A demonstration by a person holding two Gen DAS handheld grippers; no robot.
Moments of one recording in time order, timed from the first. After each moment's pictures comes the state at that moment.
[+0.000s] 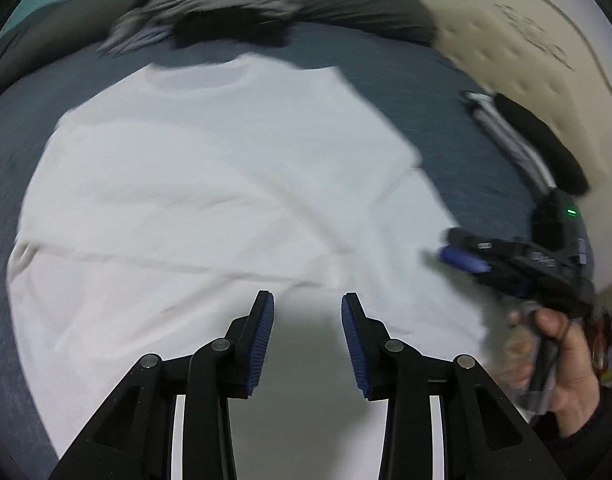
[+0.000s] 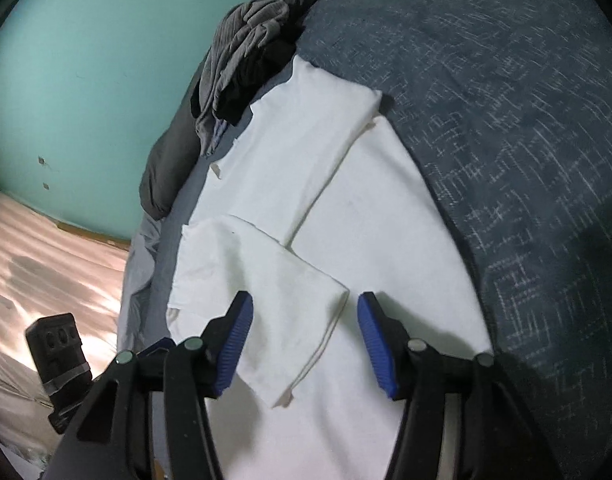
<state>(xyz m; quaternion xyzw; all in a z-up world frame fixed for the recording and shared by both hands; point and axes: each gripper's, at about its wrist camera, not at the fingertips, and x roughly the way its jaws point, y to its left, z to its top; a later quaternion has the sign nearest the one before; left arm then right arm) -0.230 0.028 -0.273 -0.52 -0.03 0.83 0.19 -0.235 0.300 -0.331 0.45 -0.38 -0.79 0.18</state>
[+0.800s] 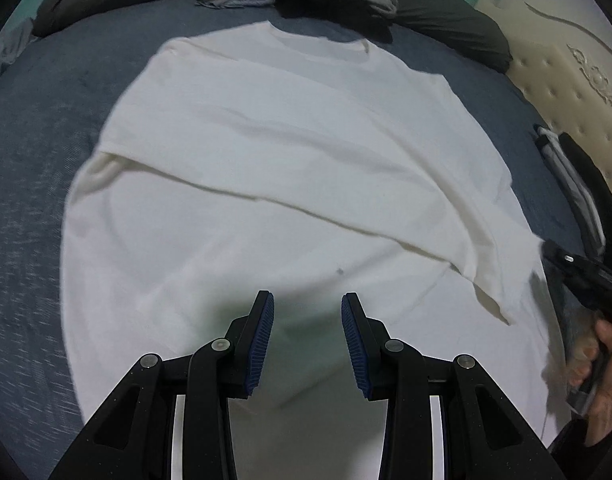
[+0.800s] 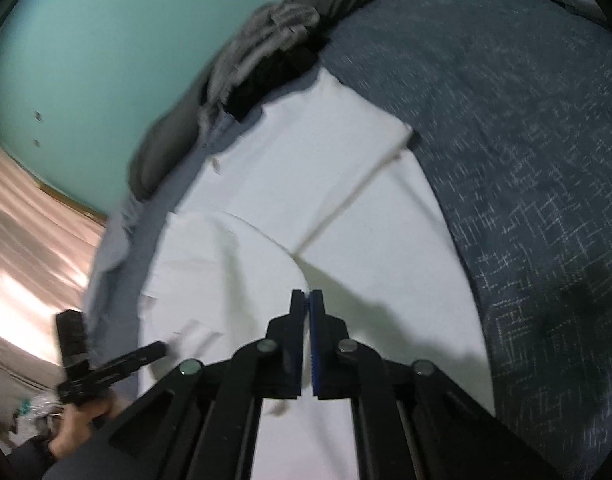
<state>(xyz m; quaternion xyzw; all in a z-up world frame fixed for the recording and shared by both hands) -0.232 -0.070 -0.307 -0.53 -0.06 0.84 0.11 -0.225 0.294 -0.304 0.42 -0.31 -0.83 0.17</state>
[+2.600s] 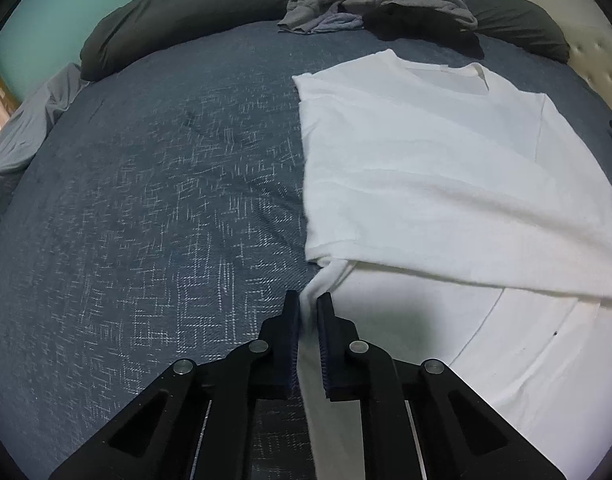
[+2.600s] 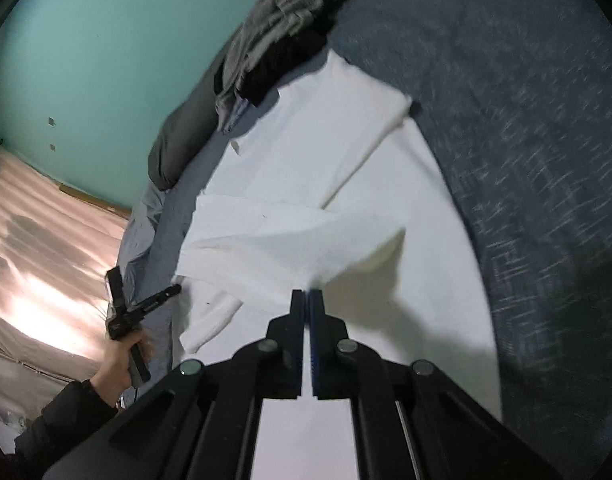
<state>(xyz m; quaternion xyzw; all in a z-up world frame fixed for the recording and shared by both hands) -0.283 -0.167 -0.310 -0.51 0.05 0.86 0.00 -0.206 0.298 -0.304 0.45 -0.34 -0.80 0.21</state>
